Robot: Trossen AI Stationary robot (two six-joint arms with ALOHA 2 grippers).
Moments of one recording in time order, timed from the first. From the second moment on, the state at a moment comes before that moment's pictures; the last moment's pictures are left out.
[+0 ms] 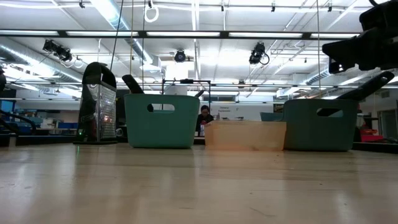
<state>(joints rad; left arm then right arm) 0.05 1.02 1.25 -0.23 -0.06 -0.07 0.03 0.00 0.02 0.02 -0.06 -0.14</state>
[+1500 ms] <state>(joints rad) 0.05 1.02 1.25 -0.23 -0.06 -0.07 0.03 0.00 0.02 0.01 -0.03 -0.11</state>
